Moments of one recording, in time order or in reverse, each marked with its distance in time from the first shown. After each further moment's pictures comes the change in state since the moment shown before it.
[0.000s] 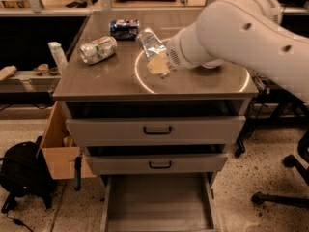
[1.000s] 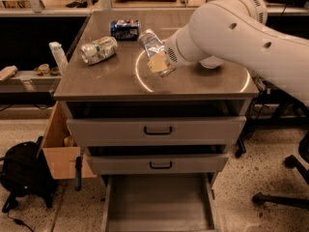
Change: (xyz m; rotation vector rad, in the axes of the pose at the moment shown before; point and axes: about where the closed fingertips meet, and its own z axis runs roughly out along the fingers) arm -0.001 -0.013 0.030 0.011 0.031 0.027
